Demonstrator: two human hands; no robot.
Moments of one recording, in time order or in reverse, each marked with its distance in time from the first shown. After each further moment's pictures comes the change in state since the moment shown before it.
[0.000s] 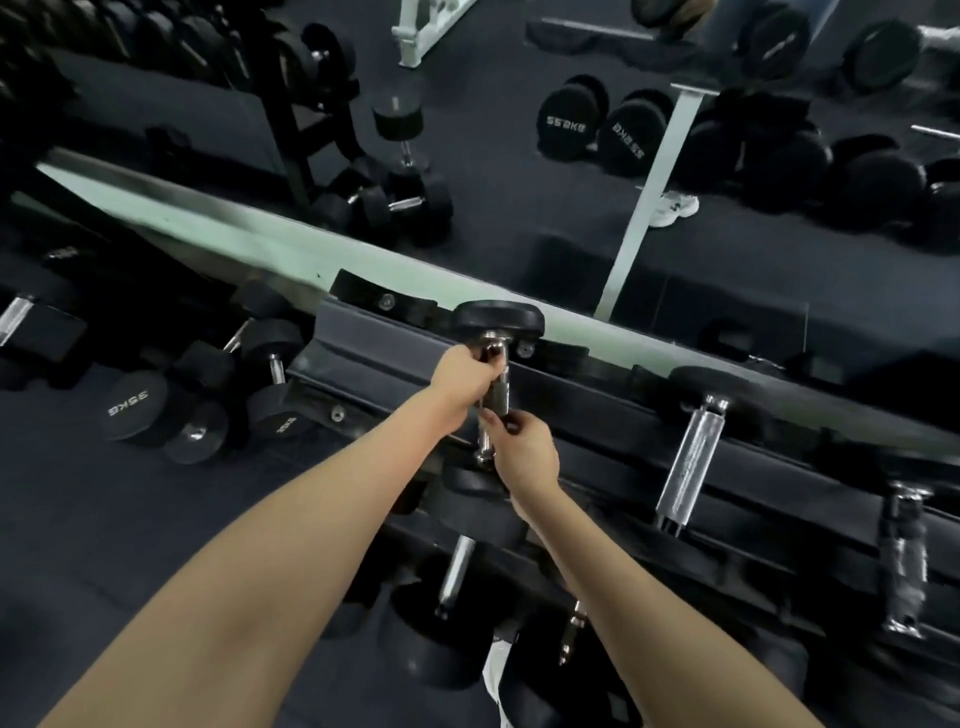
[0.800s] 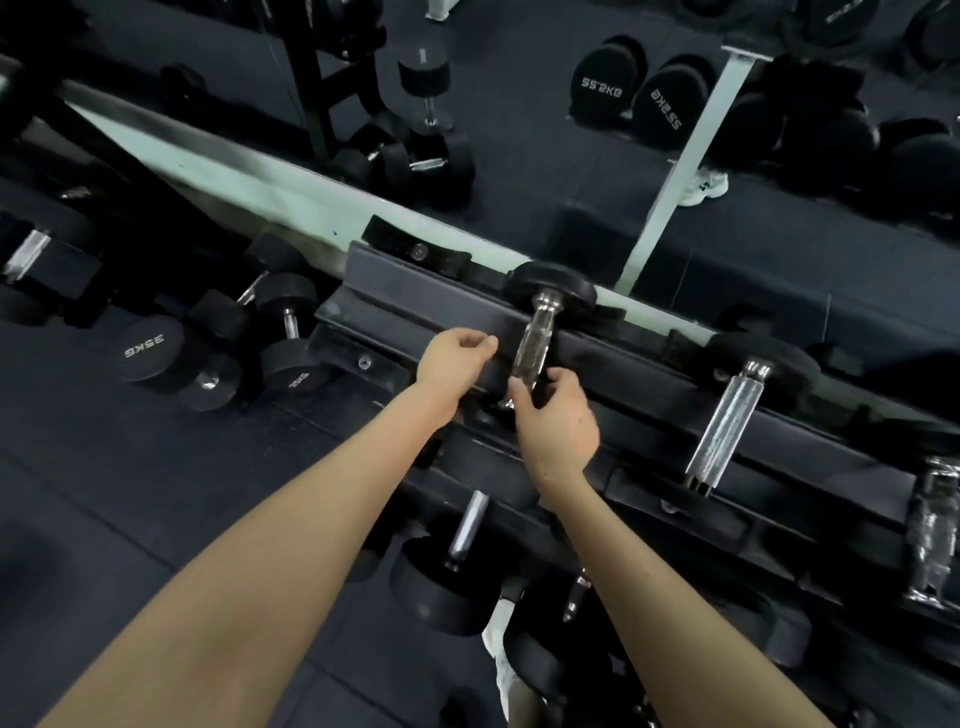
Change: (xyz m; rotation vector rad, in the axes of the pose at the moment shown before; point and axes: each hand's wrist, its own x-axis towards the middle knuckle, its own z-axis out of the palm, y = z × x) left_hand -0.016 -0.061 -0.039 -0.049 0.100 0.023; right_hand -0.037 0.003 0.007 -0.350 0.268 -0.181
